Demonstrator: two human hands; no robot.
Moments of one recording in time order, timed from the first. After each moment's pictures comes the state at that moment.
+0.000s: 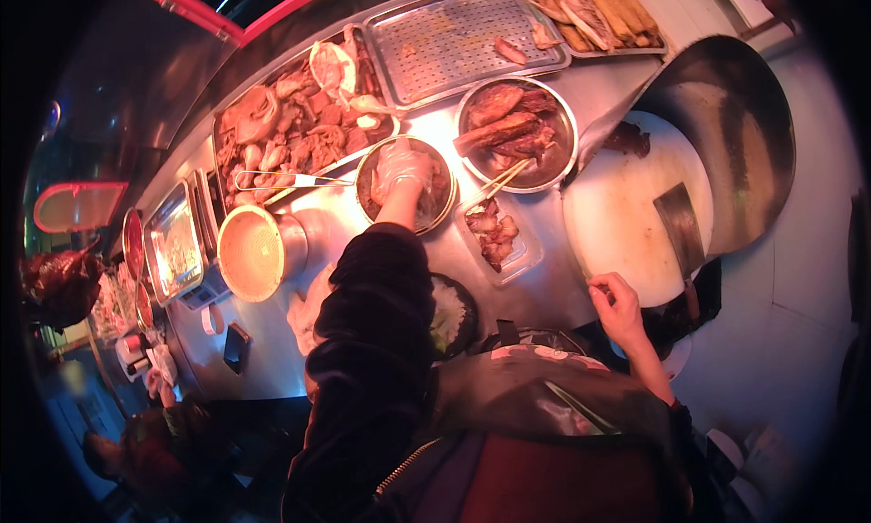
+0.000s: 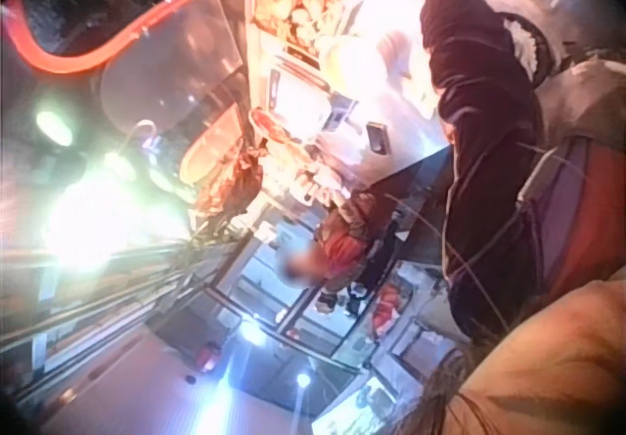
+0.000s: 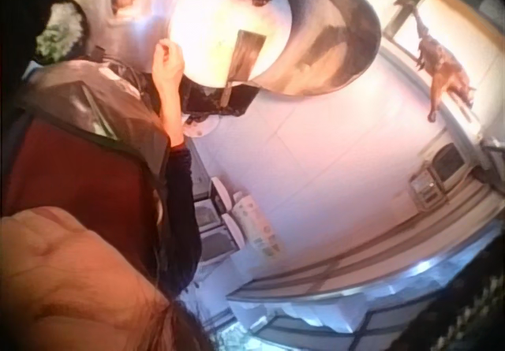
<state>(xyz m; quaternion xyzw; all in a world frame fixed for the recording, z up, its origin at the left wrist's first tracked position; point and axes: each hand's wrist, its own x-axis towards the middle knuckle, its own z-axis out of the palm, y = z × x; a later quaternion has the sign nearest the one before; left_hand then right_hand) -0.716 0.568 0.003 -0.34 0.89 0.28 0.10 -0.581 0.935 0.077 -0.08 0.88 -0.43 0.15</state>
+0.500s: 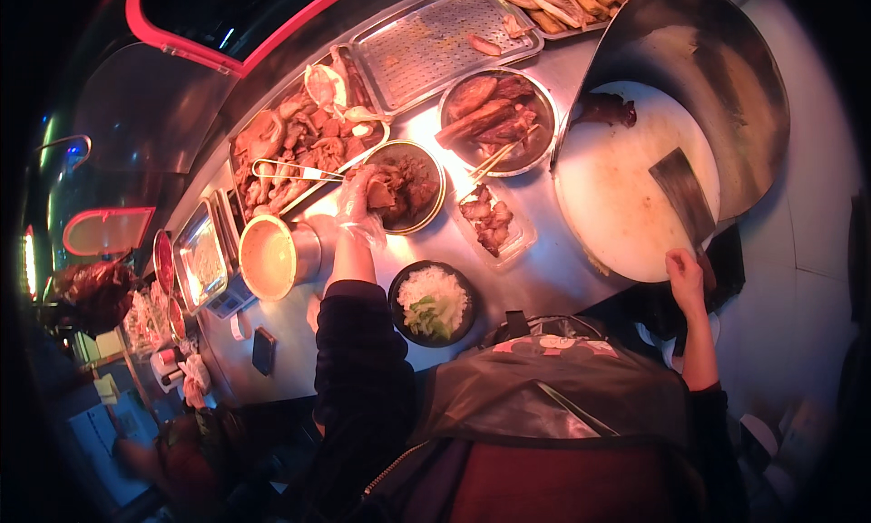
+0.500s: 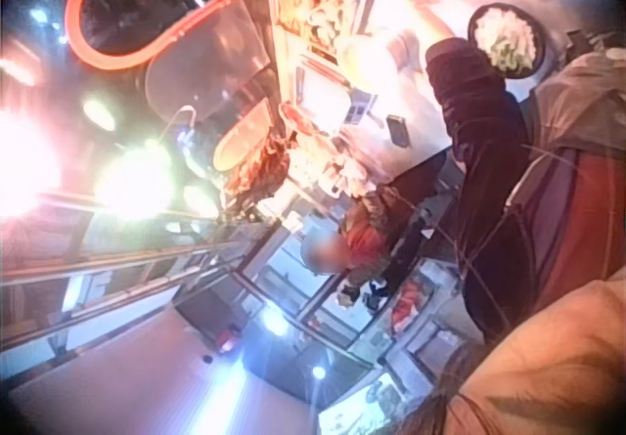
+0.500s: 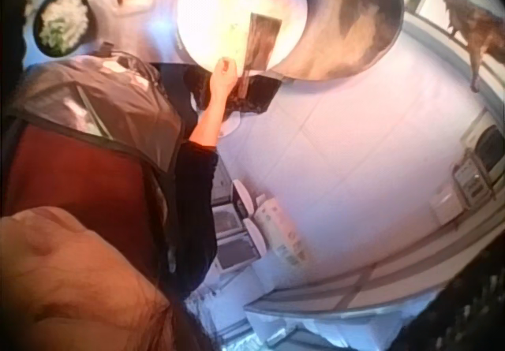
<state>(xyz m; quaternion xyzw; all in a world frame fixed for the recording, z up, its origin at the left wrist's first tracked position) -0.642 0.522 -0.001 -0.33 0.48 0.80 -0.09 -0.581 1.096 0.032 0.05 0.92 -0.38 0.08</state>
